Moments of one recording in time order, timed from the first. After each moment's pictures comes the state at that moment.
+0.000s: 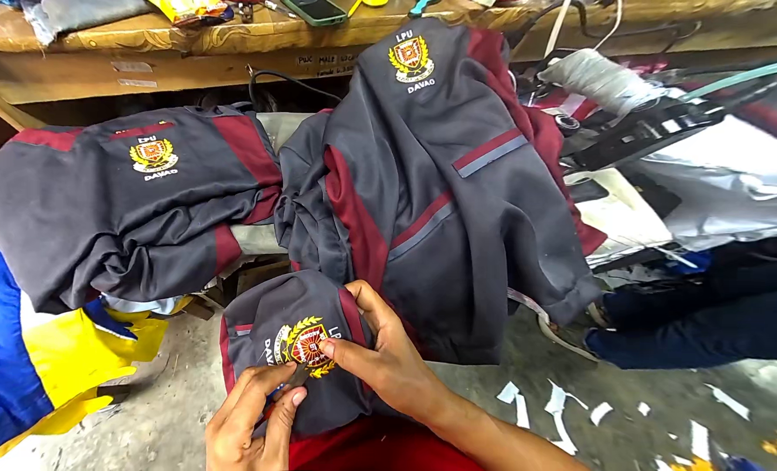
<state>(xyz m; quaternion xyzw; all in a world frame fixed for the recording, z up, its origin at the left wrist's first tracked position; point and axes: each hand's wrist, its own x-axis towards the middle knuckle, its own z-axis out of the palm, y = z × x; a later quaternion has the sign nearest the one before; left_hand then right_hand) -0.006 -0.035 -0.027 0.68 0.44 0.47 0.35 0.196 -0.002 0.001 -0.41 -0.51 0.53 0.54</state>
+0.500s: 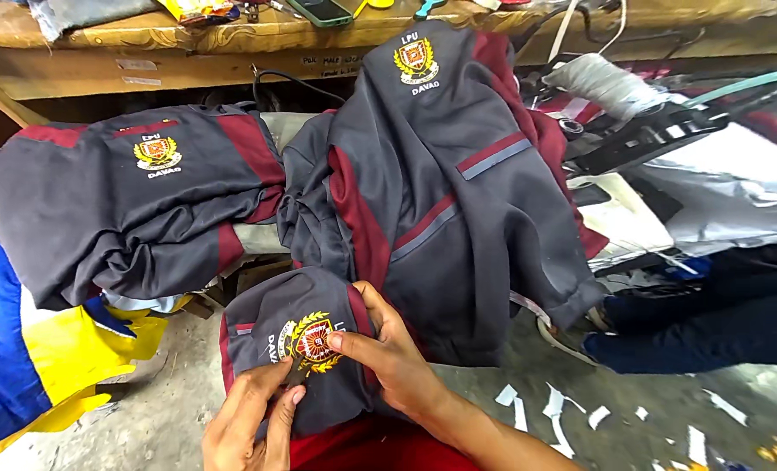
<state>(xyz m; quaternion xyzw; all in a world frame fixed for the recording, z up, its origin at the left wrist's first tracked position) -0.003 -0.038 -0.024 0.69 0.46 0.48 0.29 0.196 -0.001 -0.008 -0.39 -0.43 0.58 0.57</state>
